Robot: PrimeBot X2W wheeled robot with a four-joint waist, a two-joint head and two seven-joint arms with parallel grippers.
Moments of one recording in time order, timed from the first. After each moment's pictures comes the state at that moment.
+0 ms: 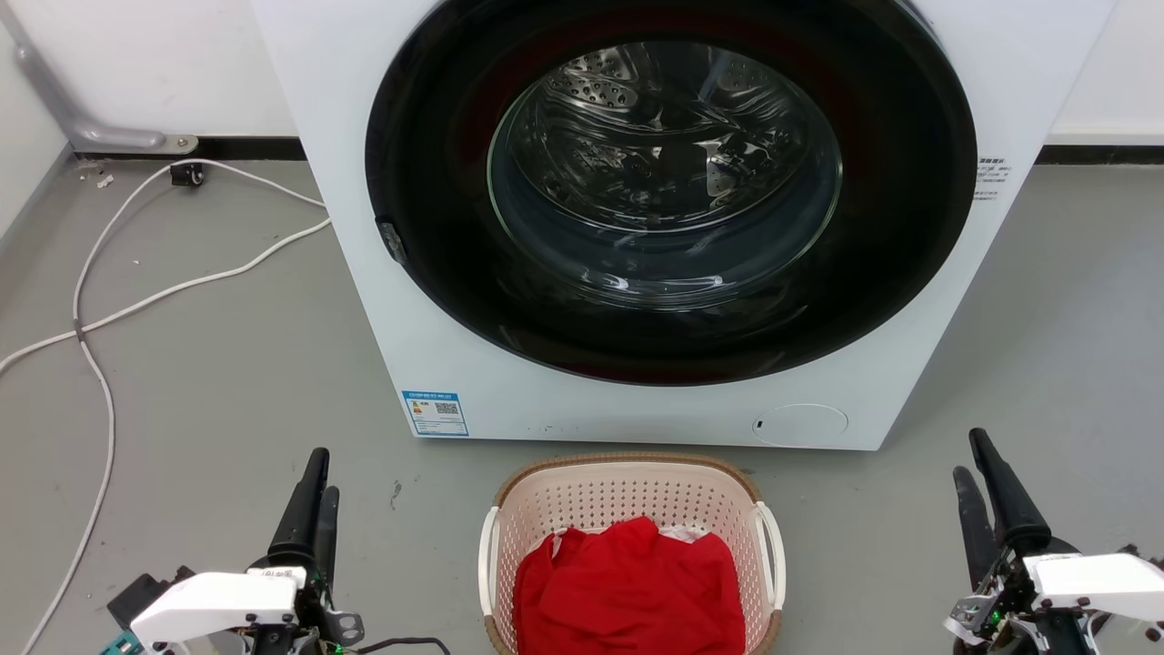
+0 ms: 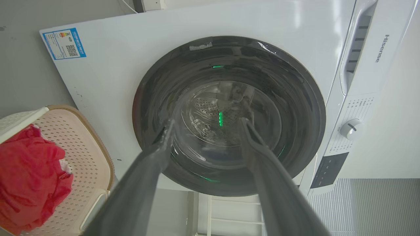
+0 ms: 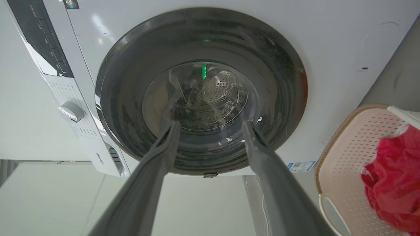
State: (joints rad) left arm -0.06 0.04 0.10 0.26 -1.54 -0.13 0.08; right arm -0.05 -0.05 -0.11 0.27 1.55 0.13 0.08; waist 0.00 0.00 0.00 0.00
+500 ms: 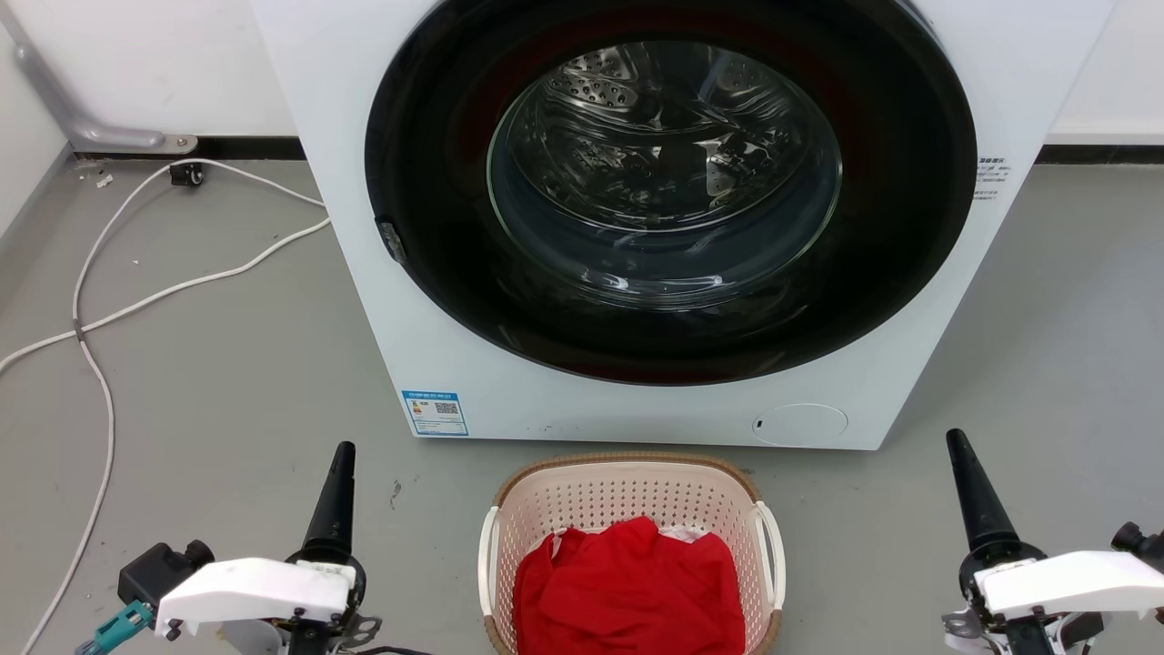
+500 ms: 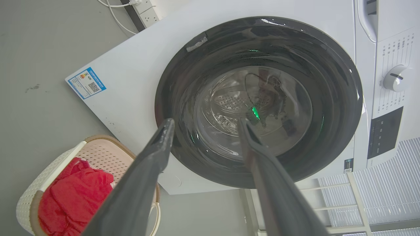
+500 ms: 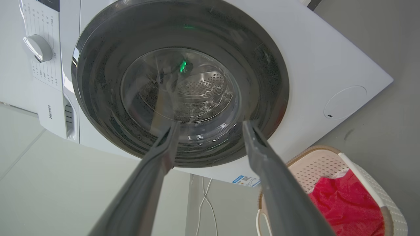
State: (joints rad) left arm -0.04 0.04 0.05 0.19 -1.21 -0.08 0.01; right arm -0.02 -0.05 -0.07 0.19 1.16 0.13 0.01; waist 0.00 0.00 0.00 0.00
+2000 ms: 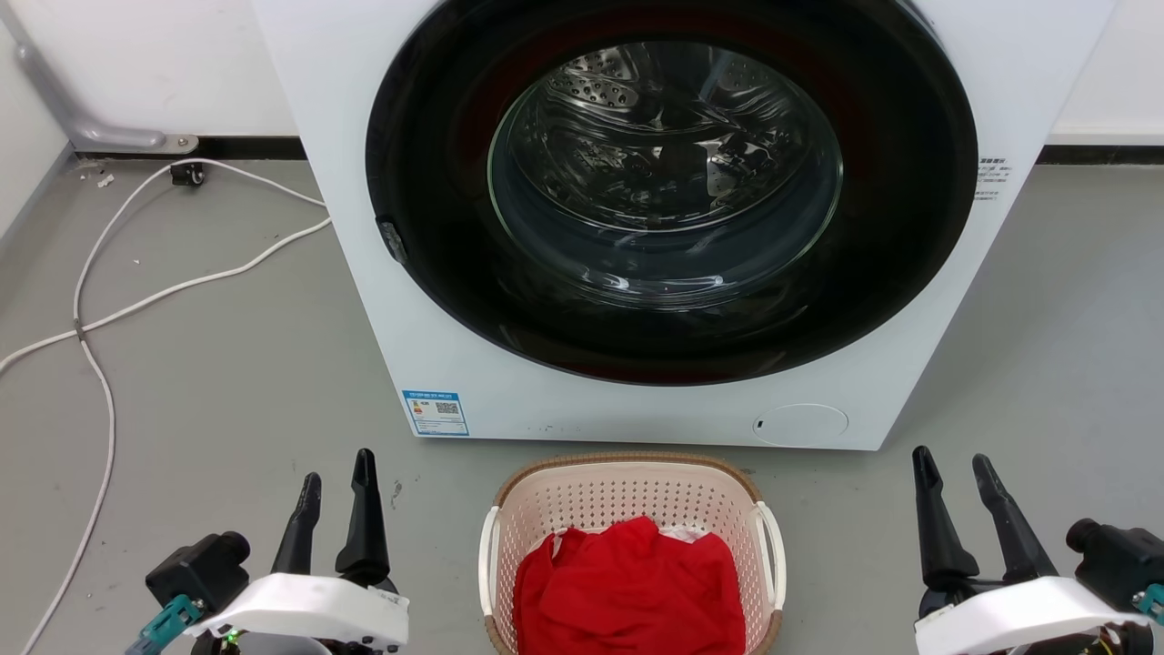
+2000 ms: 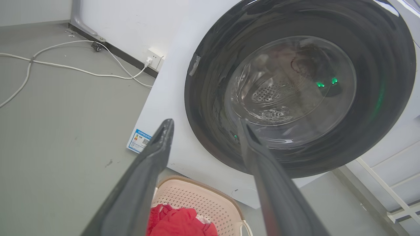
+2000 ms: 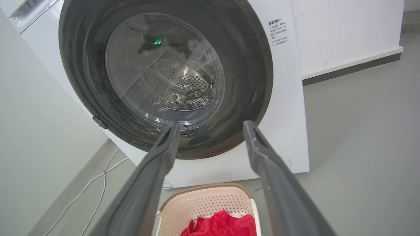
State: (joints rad) left arm 0.01 0.05 -0.02 0.11 -0.62 -0.01 -0.14; right arm 0.05 -0.05 -0.02 0.08 0.42 0.13 -0.14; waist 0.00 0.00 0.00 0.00
